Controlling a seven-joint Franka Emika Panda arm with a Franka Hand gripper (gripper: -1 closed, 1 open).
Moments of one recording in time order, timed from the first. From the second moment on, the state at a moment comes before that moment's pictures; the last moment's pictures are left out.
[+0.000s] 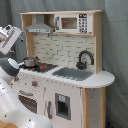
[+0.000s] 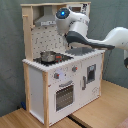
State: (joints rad) arm -1.64 -0.85 2.01 -0.67 -0.18 1.25 0.31
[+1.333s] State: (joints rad) arm -1.52 -0.97 2.01 -0.67 -0.56 1.24 0.21
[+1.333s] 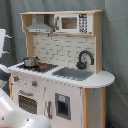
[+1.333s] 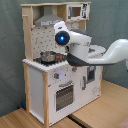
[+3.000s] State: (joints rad) arm -1.49 -1.14 2.01 -0.67 -0.78 1.46 -0.13
